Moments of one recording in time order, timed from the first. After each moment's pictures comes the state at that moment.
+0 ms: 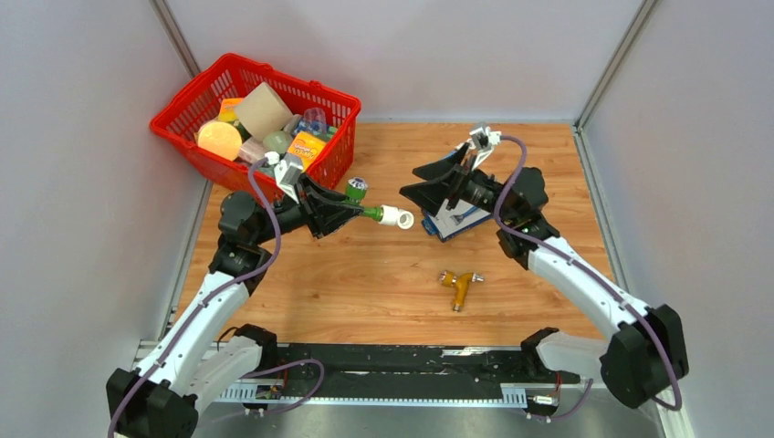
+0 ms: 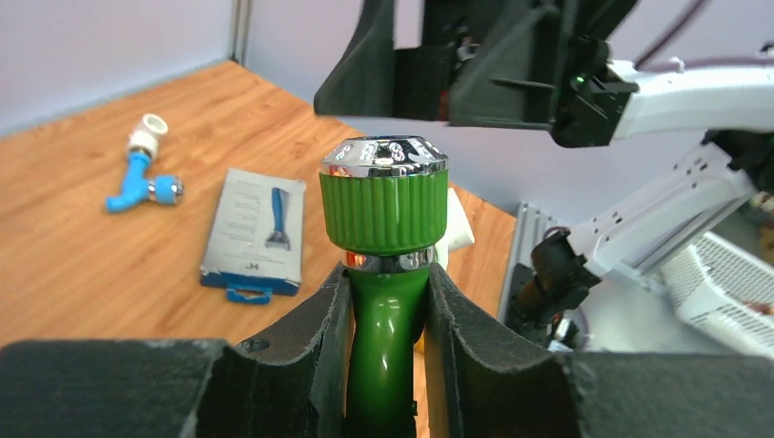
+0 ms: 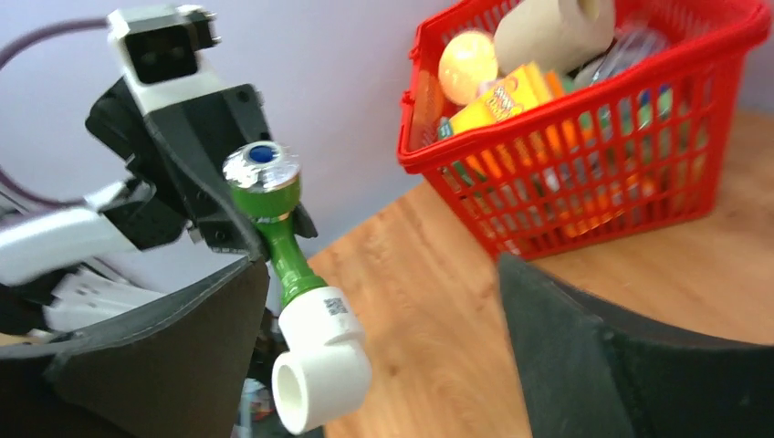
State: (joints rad) left arm -0.34 0.86 0.71 0.35 0.83 -0.47; right arm 0.49 1.22 0.87 0.60 -0.66 0.72
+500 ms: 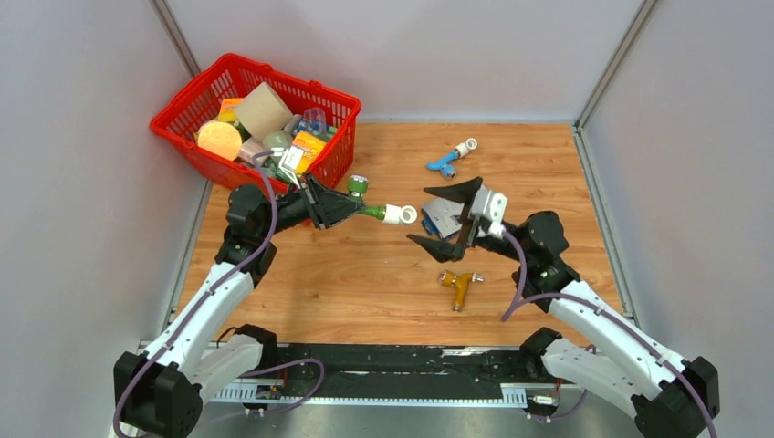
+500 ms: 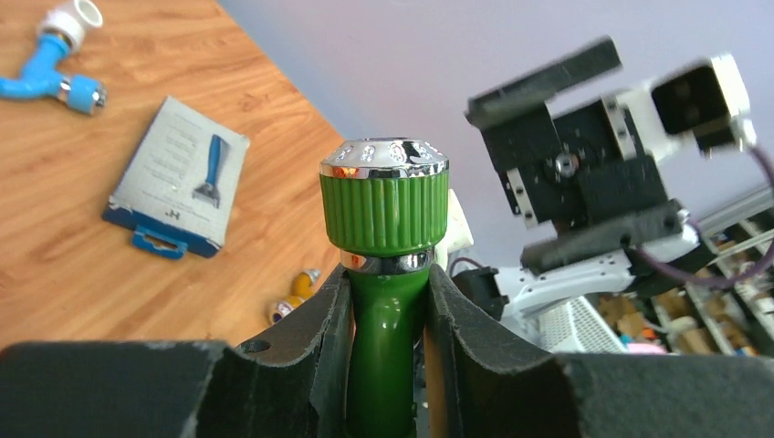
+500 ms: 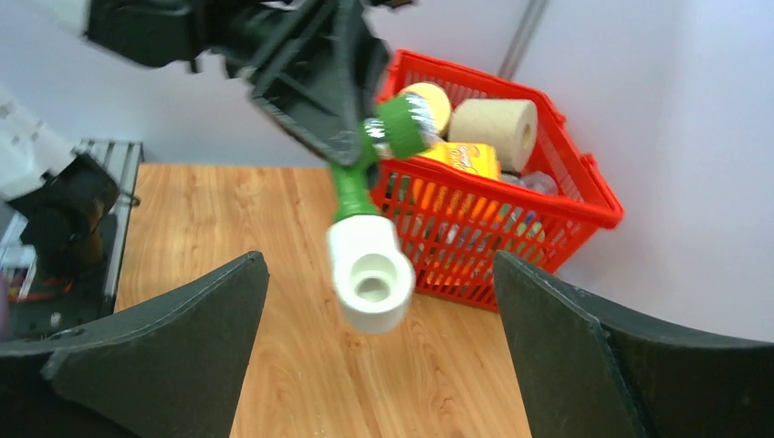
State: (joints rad) left arm -0.31 0.93 0.71 0.38 0.81 -0.81; right arm 0.60 0.89 0.69 0.51 -0.61 -0.03
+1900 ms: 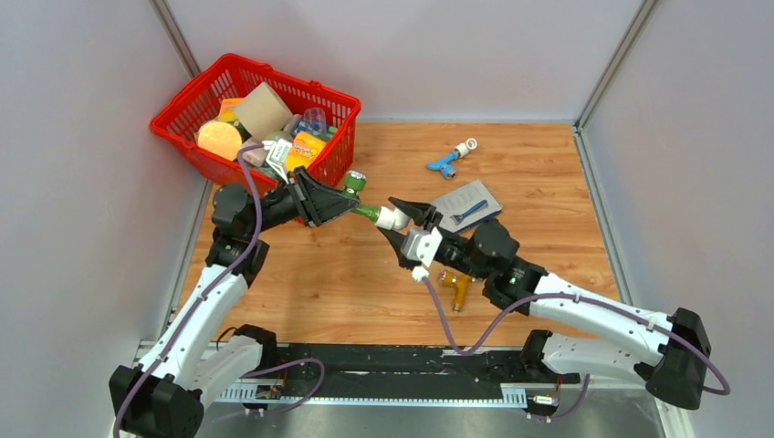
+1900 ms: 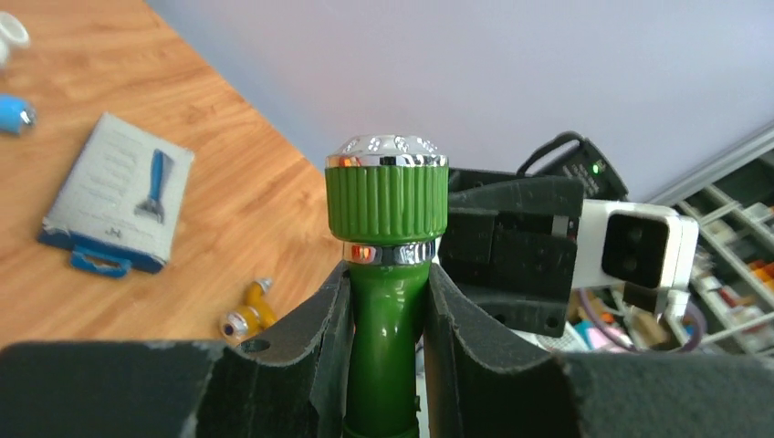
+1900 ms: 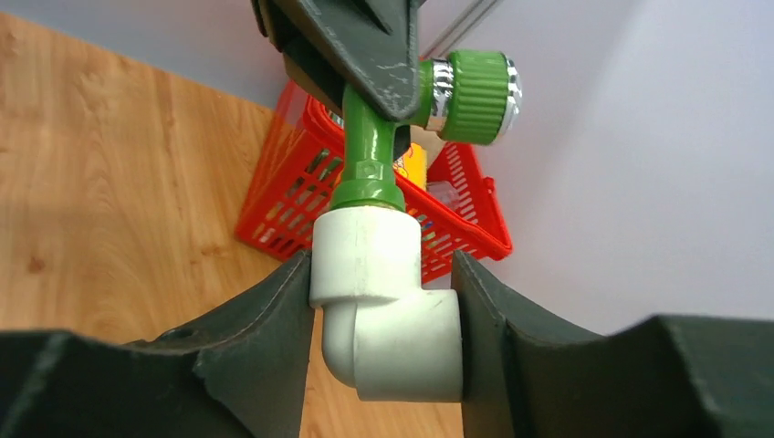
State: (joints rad) left arm -0.29 0.91 0.75 0.39 0.90 -0.99; right arm 1.06 1.01 0.74 0.42 -0.06 -0.79
